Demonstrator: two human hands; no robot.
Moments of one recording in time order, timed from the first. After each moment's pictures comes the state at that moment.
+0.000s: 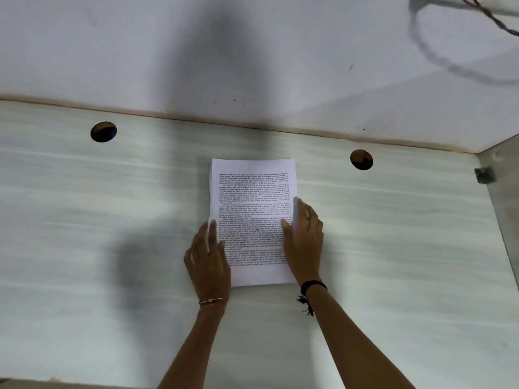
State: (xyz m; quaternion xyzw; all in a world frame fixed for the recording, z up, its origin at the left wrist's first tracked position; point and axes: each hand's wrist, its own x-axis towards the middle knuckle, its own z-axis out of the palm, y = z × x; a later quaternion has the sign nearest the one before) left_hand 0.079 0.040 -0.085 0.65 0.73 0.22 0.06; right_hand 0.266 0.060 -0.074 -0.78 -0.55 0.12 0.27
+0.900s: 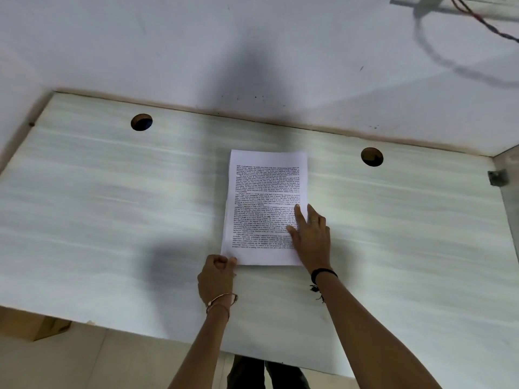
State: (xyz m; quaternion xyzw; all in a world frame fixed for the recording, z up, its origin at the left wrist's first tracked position) left_hand 0.070 -0.029 -0.055 0.30 0.83 0.27 0.38; right_hand 0.279 0.031 -0.077 -0.74 -0.66 0.13 0.09
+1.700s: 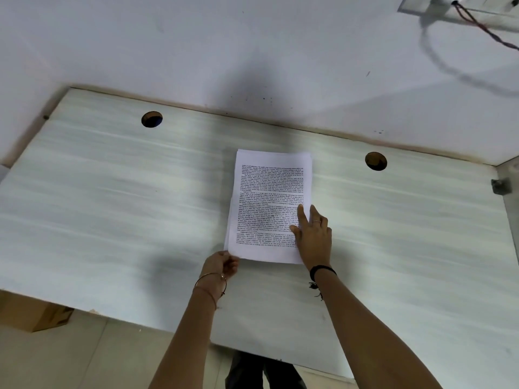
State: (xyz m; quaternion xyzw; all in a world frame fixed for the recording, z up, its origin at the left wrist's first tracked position) left_hand 0.058 -0.006 -0.028 -0.01 0.67 0.37 0.65; right_hand 0.273 0.032 -0.067 -0.75 -0.65 0.14 0.03
